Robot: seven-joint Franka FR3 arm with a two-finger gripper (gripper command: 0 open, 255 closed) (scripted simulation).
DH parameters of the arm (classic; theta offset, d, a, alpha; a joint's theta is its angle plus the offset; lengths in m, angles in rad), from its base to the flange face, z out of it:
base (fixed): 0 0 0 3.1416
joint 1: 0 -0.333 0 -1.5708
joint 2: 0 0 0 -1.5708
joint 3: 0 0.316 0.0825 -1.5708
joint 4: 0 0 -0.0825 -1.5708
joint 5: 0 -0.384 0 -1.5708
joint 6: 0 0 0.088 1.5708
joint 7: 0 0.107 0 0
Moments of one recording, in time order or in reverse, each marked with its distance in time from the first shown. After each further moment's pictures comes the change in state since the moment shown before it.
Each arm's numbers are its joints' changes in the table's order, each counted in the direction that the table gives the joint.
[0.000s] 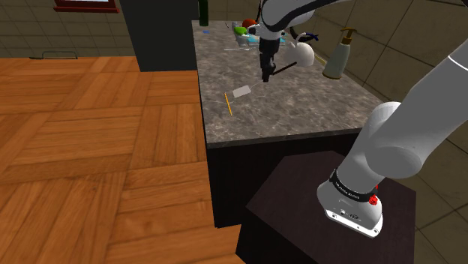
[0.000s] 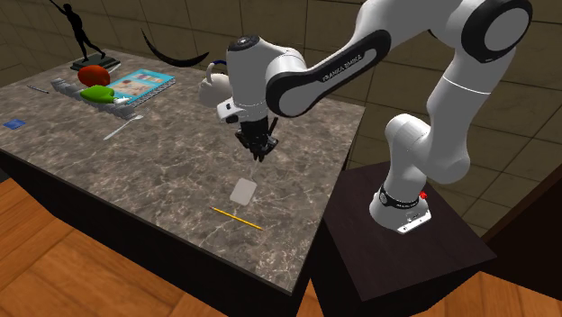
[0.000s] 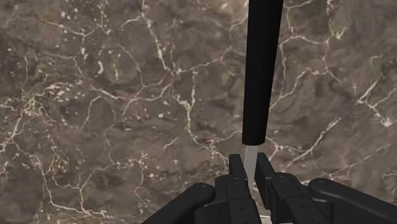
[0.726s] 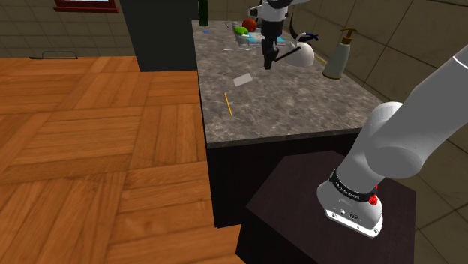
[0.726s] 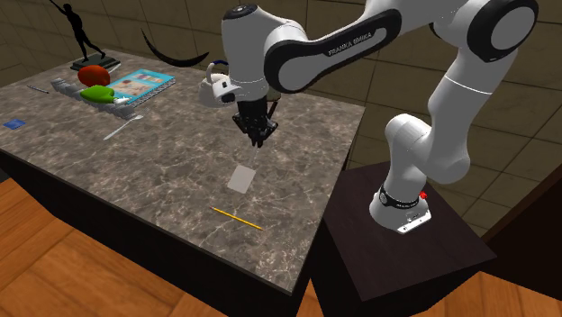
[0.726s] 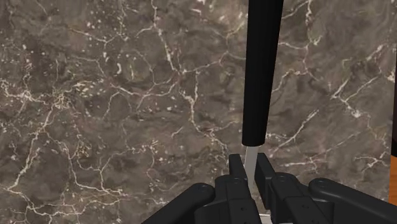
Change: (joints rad) arm -0.003 0.035 0.012 -0.114 0.001 -0.149 -0.001
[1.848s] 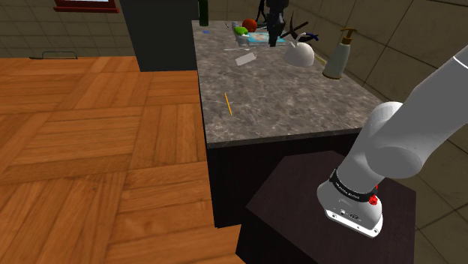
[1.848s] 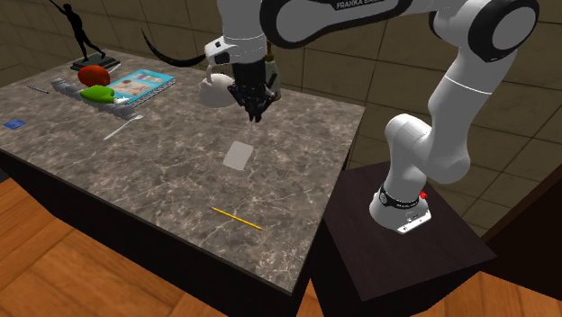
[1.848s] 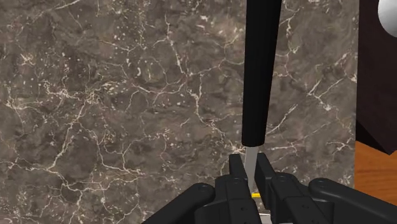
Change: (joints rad) arm -0.003 0.002 0.007 -0.219 -0.007 -0.220 -0.022
